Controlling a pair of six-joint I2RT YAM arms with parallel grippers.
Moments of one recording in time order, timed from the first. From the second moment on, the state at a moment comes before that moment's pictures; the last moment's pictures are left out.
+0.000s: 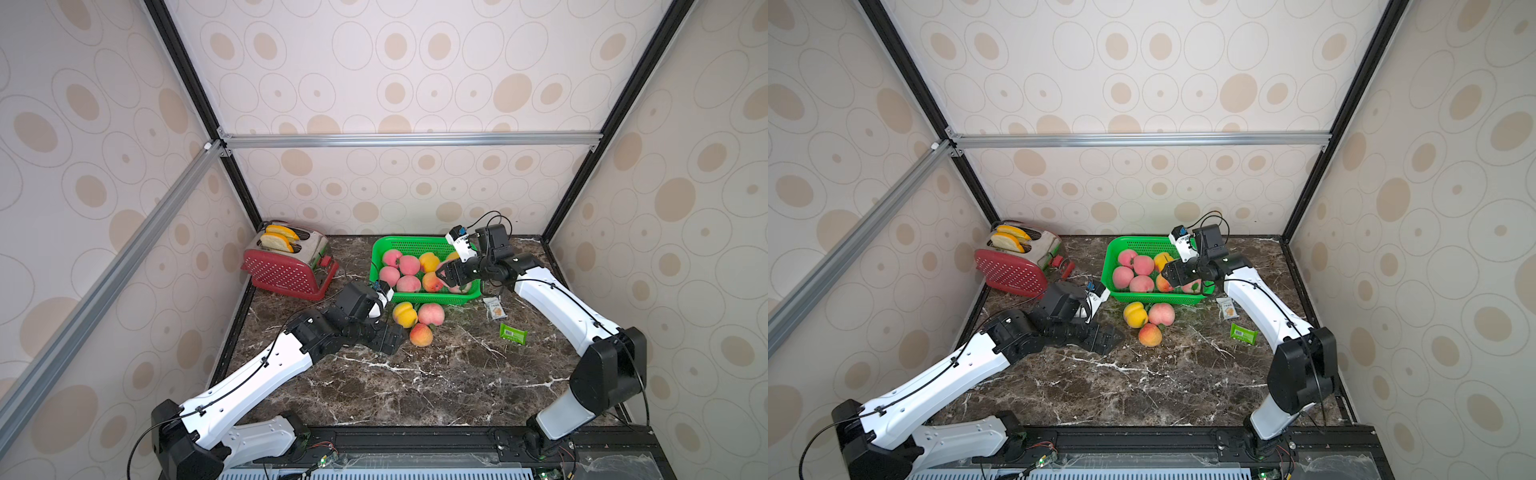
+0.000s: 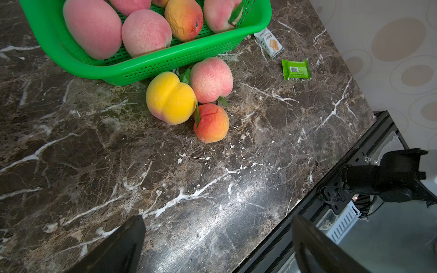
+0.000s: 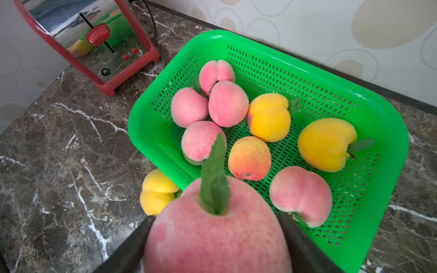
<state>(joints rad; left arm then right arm) -0.77 1.16 1.10 -0.79 0.11 -0.34 0.44 1.64 1.45 -0.59 -0.28 -0.08</state>
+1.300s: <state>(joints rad) -0.77 1.21 1.12 -0.76 0.10 -0.32 0.33 2.13 1.81 -0.56 -0.25 -0.07</state>
